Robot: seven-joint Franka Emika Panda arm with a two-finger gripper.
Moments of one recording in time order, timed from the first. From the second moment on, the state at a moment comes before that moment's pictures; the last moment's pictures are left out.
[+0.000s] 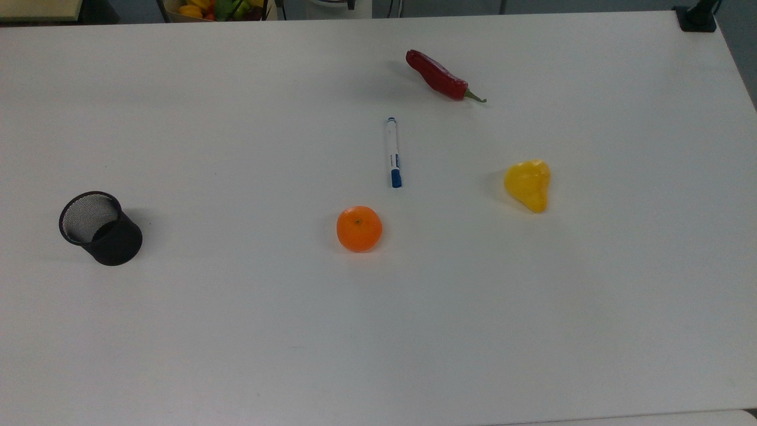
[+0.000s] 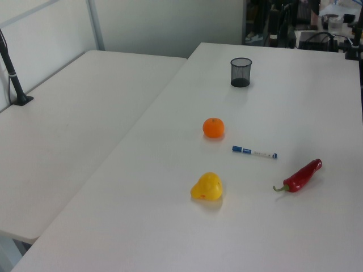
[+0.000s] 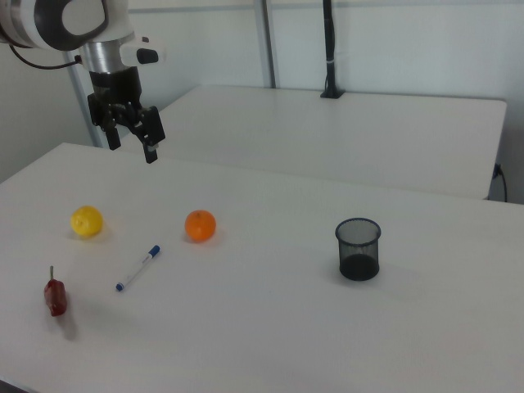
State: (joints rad) arm 0.03 0.00 0.03 -1.58 0.07 1.58 0.08
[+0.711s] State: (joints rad) arm 0.07 0.01 -0.05 -1.59 0.07 1.70 -0.17
